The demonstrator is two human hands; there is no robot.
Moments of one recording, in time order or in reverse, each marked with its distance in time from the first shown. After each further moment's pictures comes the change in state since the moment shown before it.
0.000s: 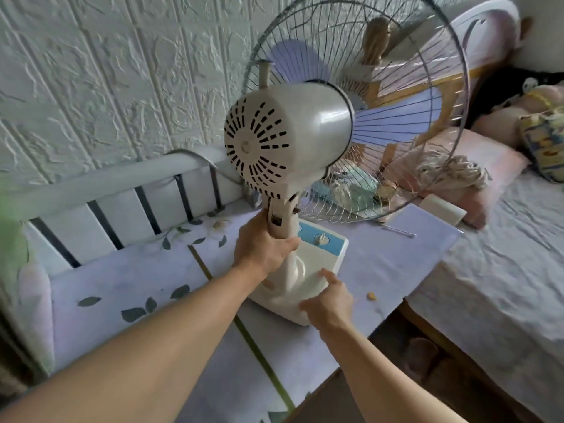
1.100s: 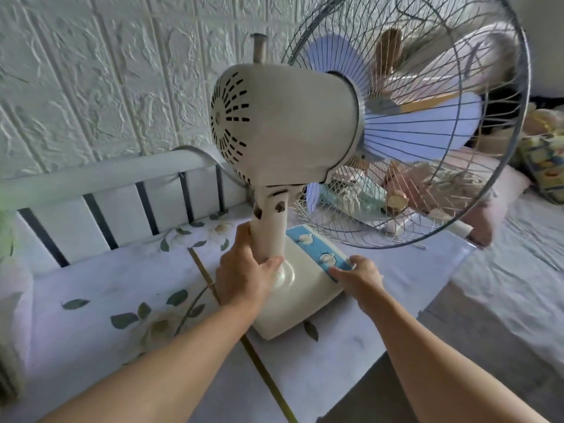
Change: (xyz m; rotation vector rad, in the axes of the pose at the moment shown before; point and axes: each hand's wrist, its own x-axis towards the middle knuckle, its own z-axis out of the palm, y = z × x) left_hand -0.011 -0.050 0.001 0.082 0.206 -0.024; right_hand 0.084 -0.010 -0.017 -0.185 0.125 -0.131
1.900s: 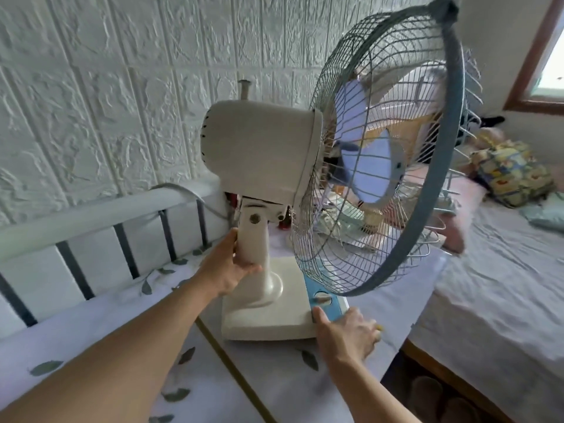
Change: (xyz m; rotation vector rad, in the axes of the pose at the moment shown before) left_hand 0.078 -0.010 -0.016 -0.017 -0.417 0.223; right_hand -0.057 0.012 0.036 -0.088 0.308 0.189
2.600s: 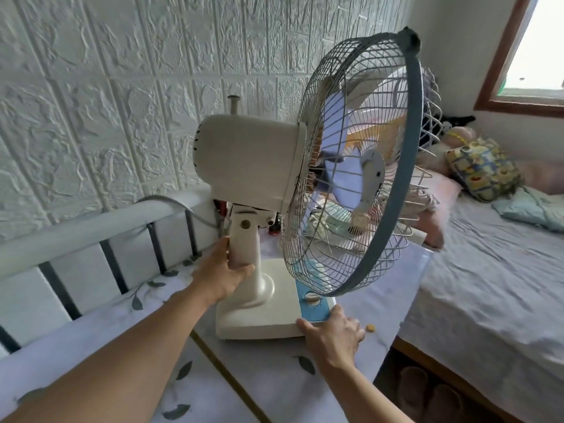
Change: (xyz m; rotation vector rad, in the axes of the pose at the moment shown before) left_hand 0.012 -0.002 -0.004 -0.022 0.020 -0.036; right_hand -0.012 -0.009 -0.006 0.051 -0.091 -0.041
